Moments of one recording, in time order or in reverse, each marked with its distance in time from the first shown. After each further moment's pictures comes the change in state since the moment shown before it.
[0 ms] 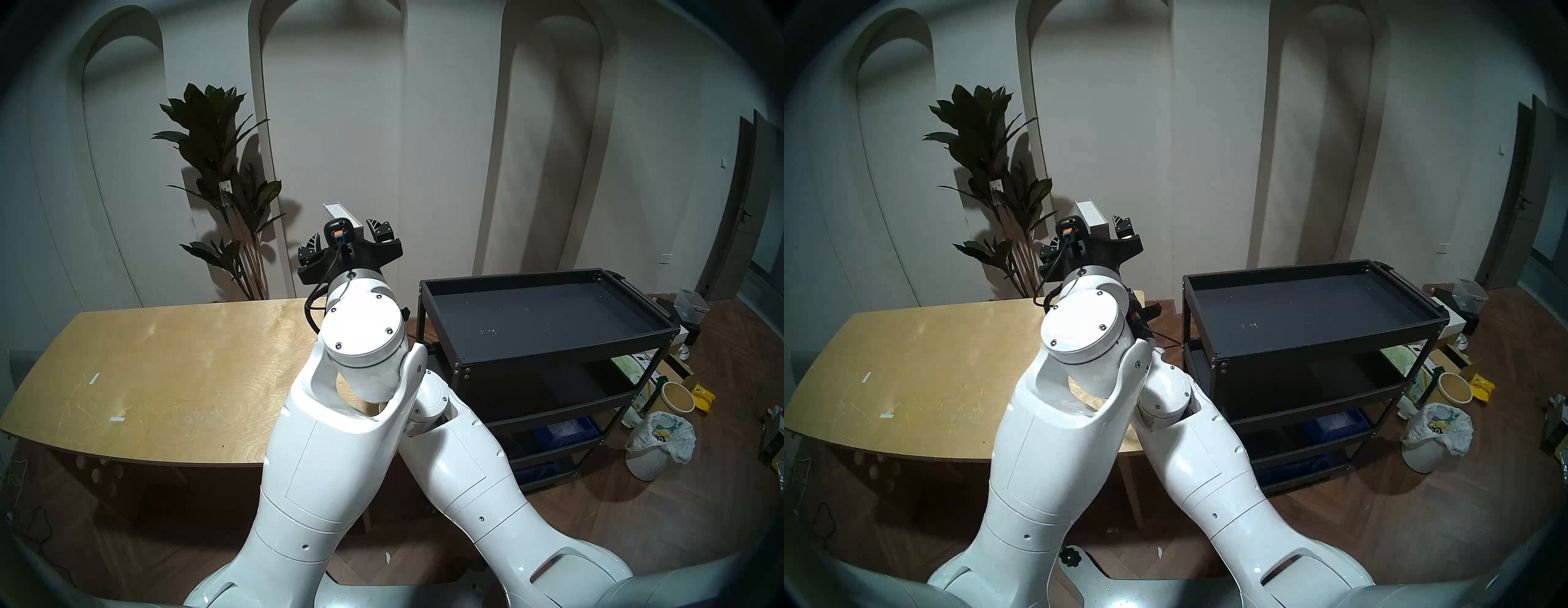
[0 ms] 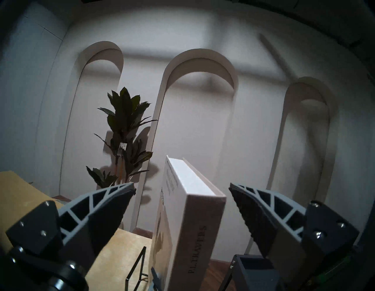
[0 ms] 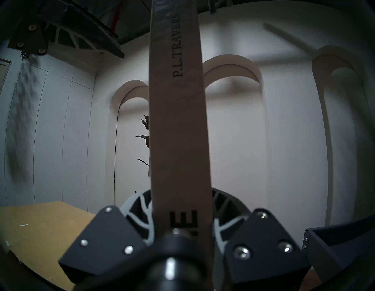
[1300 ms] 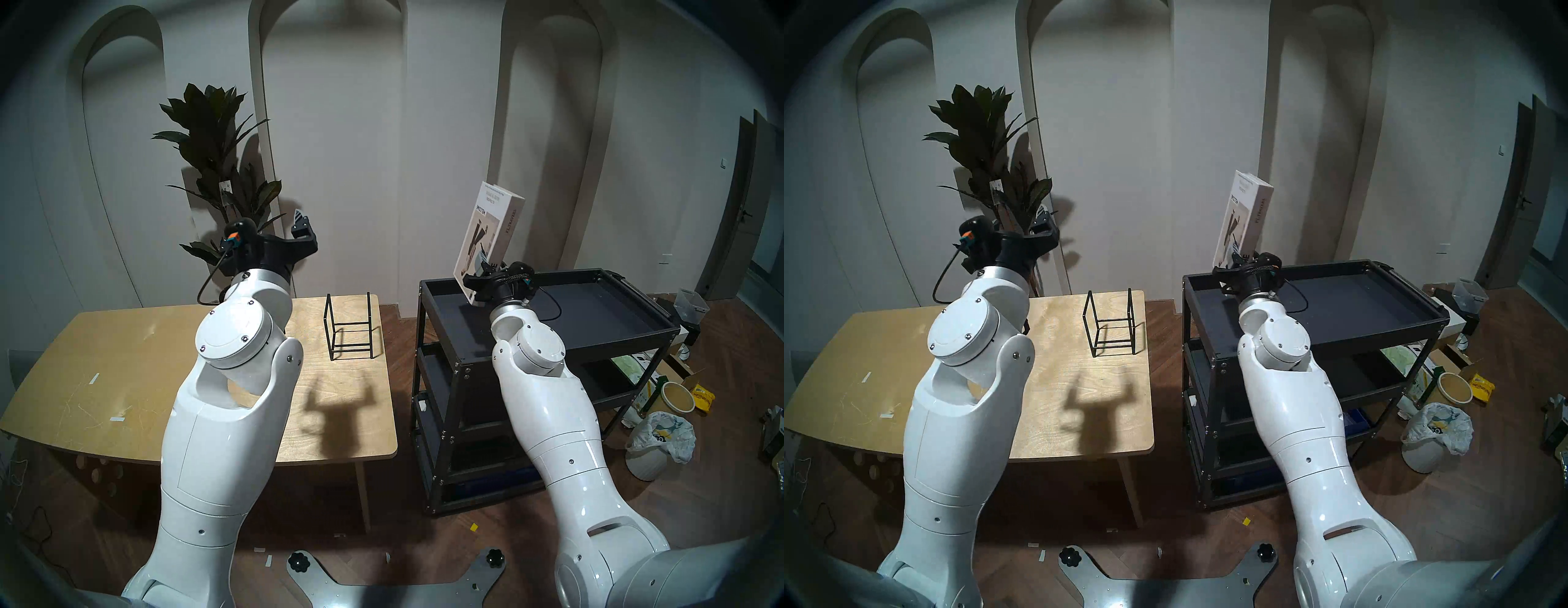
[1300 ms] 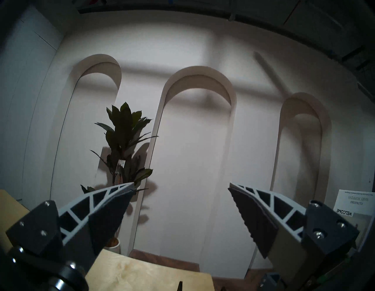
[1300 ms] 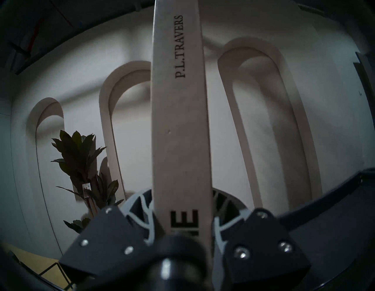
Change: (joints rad) left arm 0.035 0.258 -0.321 0.019 -0.202 -0.061 -0.259; right arm 0.083 0.182 0.436 0.013 0.334 0.218 0.079
